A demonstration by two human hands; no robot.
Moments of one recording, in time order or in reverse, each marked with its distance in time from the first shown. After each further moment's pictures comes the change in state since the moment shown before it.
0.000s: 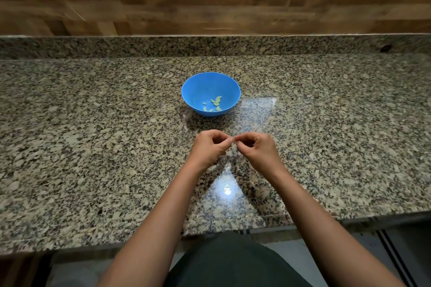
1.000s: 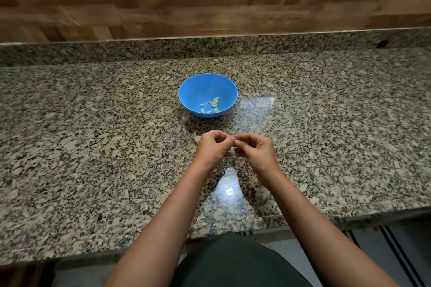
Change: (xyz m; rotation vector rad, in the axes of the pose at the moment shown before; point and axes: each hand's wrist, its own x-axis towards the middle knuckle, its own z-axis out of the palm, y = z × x) left_hand 0.001 0.005 0.016 -0.210 0.039 -0.076; right_hand -0.004 -0.001 0.009 0.505 0.044 0.195
